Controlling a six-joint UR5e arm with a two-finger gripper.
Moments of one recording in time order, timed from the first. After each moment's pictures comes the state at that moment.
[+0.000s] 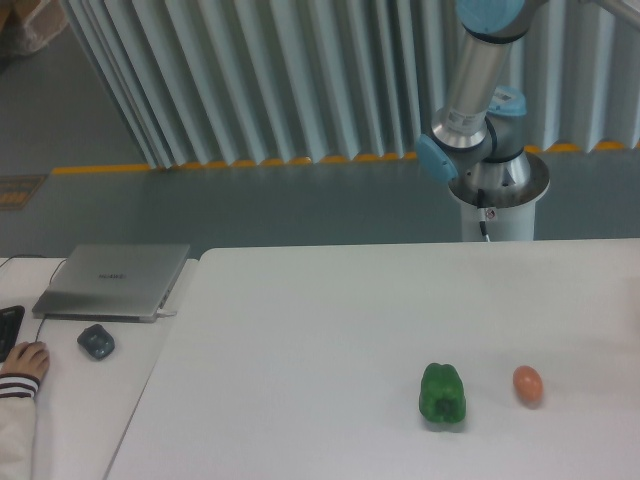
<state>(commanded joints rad) 2.89 -1.99 -1.50 -1.16 1.48 1.62</state>
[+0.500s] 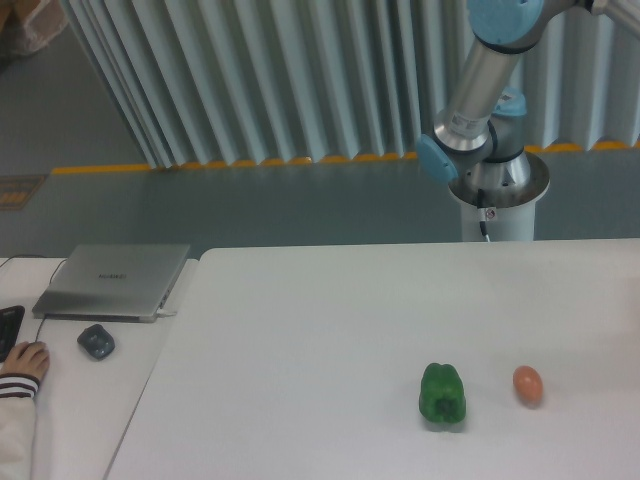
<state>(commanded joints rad) 2.89 -2.02 -1.51 -1.16 1.48 1.62</state>
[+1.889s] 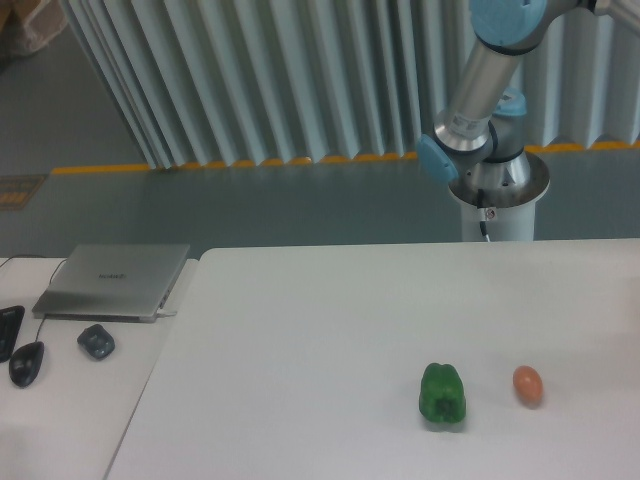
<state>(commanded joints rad) 2.88 -1.99 -1.41 -1.33 1.50 1.62</state>
